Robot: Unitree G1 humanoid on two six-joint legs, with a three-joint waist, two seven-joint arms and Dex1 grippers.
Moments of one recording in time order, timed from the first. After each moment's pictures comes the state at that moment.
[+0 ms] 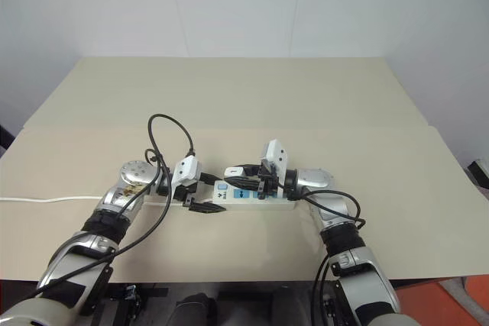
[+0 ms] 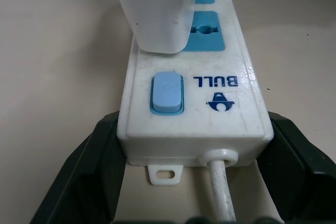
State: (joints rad) left arm -0.65 0.45 -0.22 0.60 -0.08 -0.10 -1.41; right arm -0.58 -0.28 0.18 0.40 0.29 0.05 1.16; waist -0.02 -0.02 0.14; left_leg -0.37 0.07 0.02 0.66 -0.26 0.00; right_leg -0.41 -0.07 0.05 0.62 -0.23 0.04
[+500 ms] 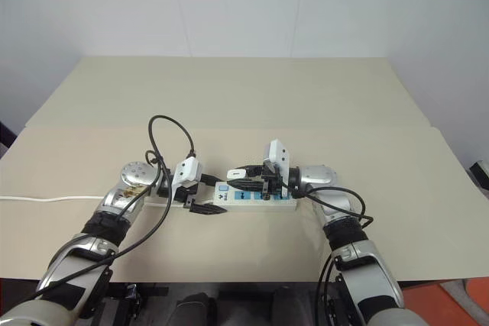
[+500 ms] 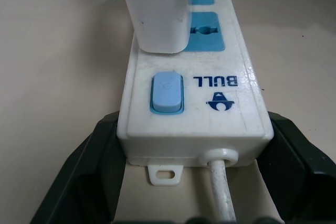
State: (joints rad) left arm -0.63 0.45 -0.22 0.58 -0.09 -0.08 -1.40; right arm -0.62 -0.31 0.18 0.48 0.29 -0.01 1.24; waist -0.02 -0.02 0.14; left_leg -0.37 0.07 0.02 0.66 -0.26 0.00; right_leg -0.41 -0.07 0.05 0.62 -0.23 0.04
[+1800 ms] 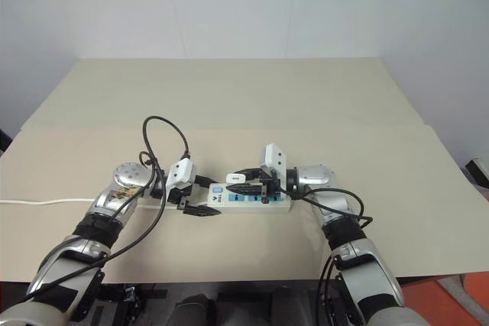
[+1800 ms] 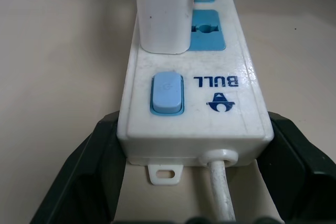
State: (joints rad) left arm -0.61 0.51 -0.24 0.56 -0.12 -0.08 -1.40; right arm -0.63 -0.29 0.23 0.49 0.25 -0.06 1.25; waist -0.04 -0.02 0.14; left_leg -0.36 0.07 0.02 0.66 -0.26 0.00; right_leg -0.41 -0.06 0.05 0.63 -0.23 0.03
